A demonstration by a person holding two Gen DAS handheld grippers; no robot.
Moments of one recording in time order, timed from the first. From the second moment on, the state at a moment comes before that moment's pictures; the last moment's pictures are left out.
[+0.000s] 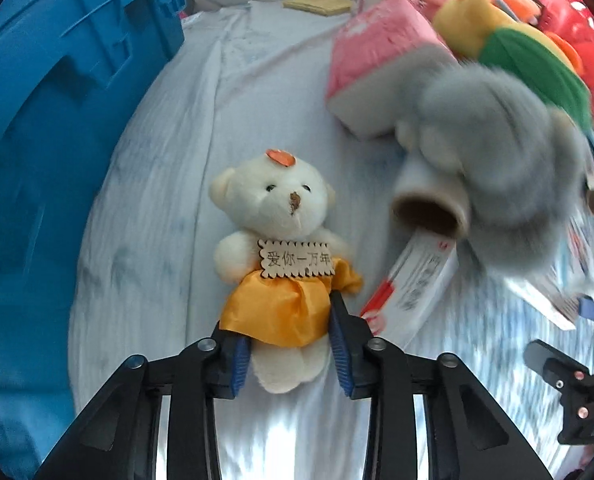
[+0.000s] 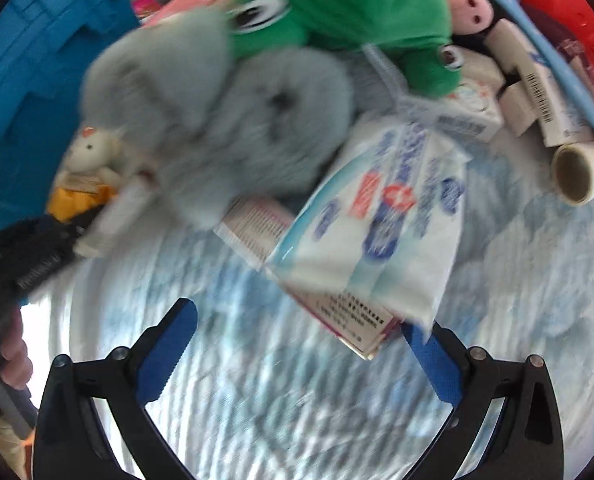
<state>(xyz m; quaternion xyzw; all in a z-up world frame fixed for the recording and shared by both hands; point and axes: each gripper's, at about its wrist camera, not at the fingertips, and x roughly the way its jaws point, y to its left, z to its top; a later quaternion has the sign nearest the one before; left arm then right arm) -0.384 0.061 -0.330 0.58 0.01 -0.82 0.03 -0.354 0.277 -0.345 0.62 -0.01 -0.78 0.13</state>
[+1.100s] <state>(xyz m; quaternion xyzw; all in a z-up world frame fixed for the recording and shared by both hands) -0.387 0.060 -0.322 0.57 0.03 -0.82 0.03 -0.353 0.244 -0.331 0.59 0.07 -0.79 0.13</state>
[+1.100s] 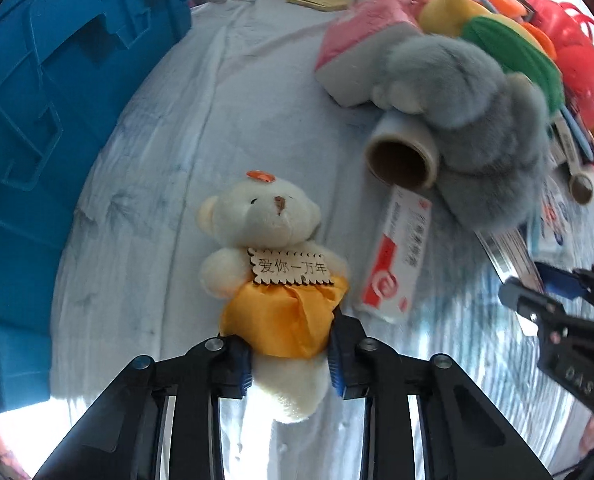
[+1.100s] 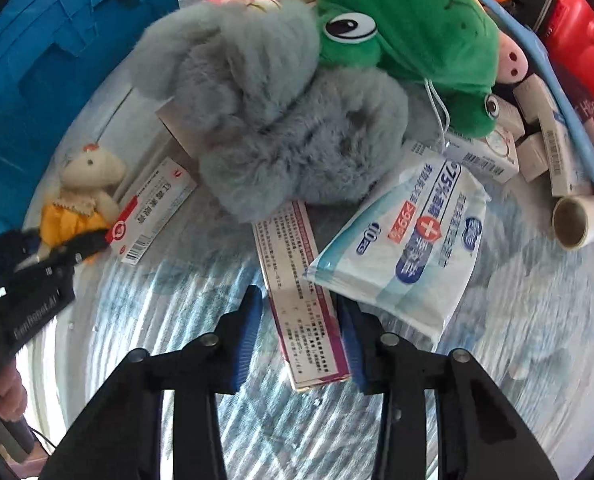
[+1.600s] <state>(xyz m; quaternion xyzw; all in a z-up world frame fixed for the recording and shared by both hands) -0.331 0.061 -0.303 0.56 0.02 -0.83 0.01 -0.307 0.258 -0.302 0.58 0.01 -0.80 0.14</state>
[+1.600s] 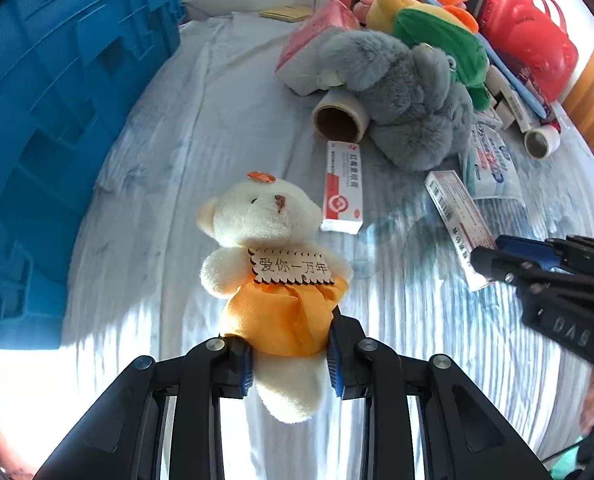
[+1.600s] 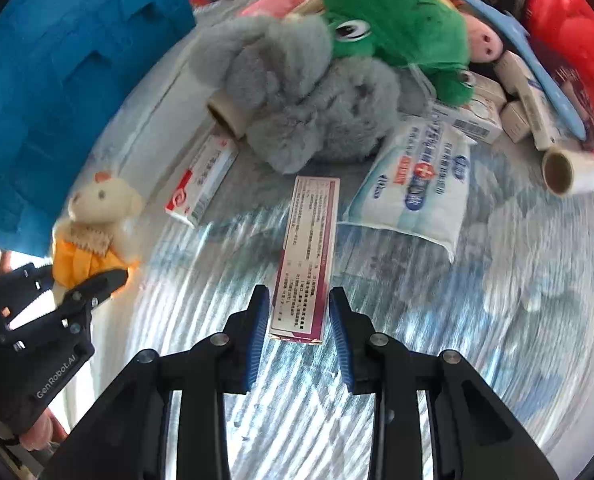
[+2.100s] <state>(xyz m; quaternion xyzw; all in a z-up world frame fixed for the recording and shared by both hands) -0.327 0.066 -0.347 0.58 0.05 -0.81 0.06 -0.338 0.222 -0.336 0.58 0.04 -0.80 0.13</state>
